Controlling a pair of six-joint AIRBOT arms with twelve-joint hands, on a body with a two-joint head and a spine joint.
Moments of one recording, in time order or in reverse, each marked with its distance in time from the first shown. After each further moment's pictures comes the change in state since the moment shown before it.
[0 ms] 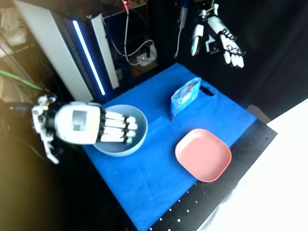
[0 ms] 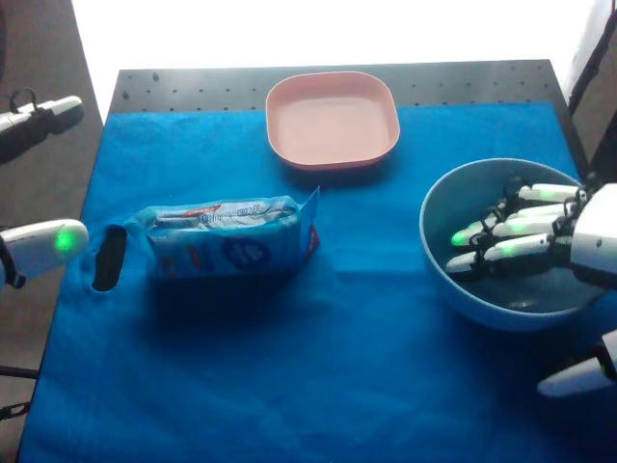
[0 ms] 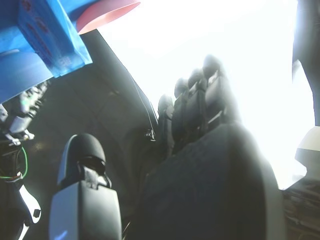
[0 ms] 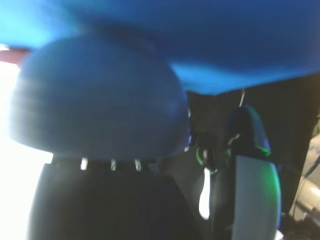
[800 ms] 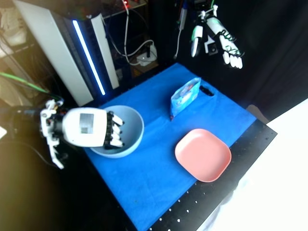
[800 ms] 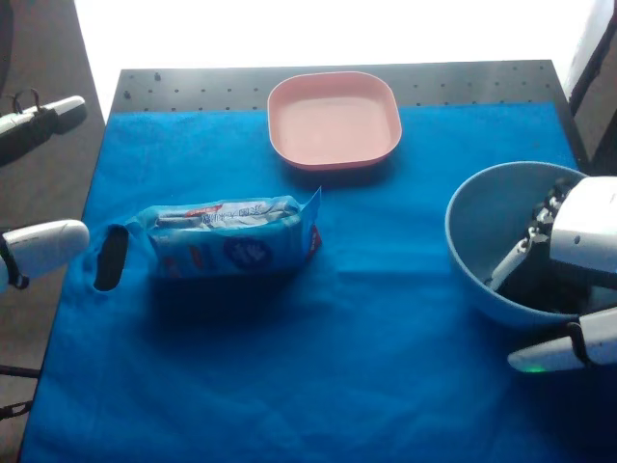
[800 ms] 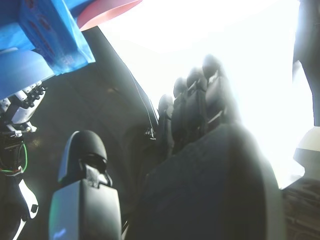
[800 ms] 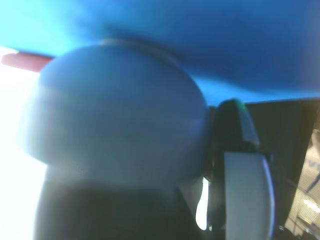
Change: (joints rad) left arm 0.000 -0.010 0.003 0.000 -0.013 -0.005; right arm 0.026 -0.039 0.031 -0.043 -0.020 -0.002
